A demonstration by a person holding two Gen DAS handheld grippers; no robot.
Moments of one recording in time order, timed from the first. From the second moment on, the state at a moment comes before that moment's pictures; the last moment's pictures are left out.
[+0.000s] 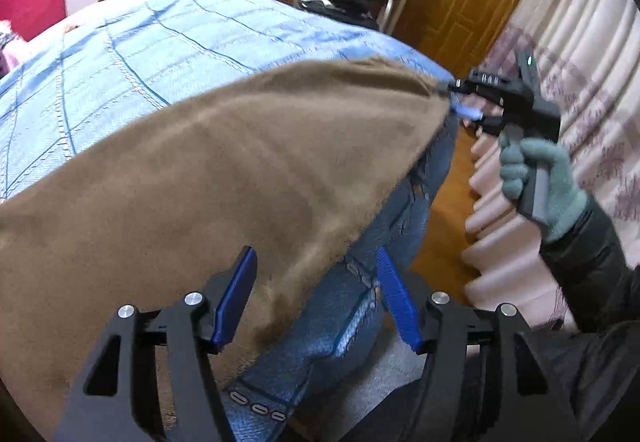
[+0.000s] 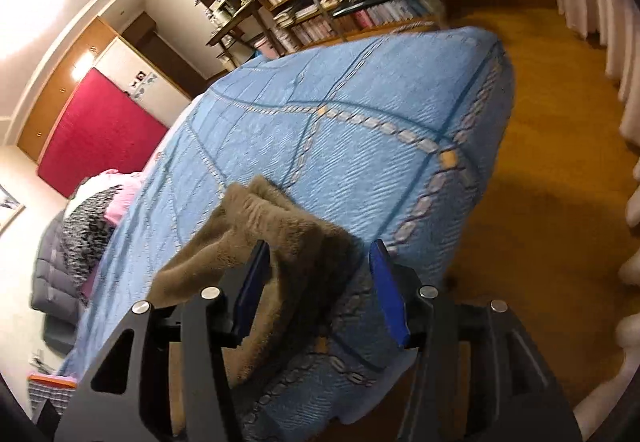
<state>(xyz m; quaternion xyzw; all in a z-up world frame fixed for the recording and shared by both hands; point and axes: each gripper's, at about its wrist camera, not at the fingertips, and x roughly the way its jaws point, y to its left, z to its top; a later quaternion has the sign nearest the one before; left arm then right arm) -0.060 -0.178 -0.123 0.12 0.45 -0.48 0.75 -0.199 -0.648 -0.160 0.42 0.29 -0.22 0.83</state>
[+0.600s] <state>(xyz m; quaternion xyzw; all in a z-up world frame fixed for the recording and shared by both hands) -0.031 -0.173 -0.149 0.09 0.49 -0.41 0.76 -0.182 -0.639 -0.143 0.43 0.27 -0.19 0.84</state>
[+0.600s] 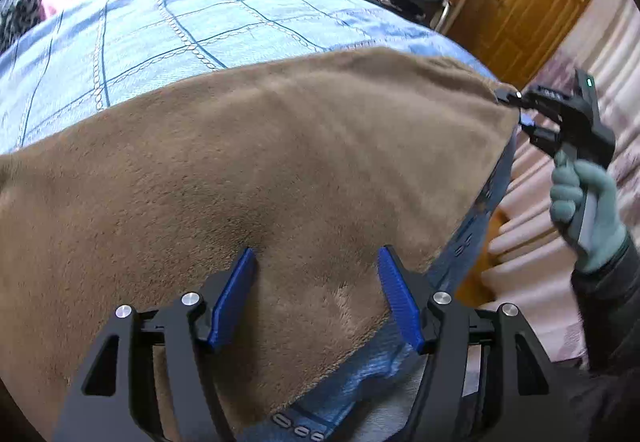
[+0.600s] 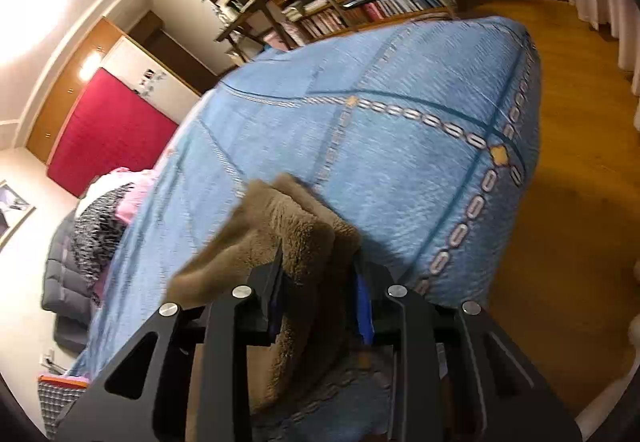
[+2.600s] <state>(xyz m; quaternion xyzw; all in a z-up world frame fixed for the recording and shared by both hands) 0.039 0.041 -0.115 -0.19 0.48 -0.32 0.79 -0.058 -0.192 -0.131 0.07 0.45 0.32 0.83</state>
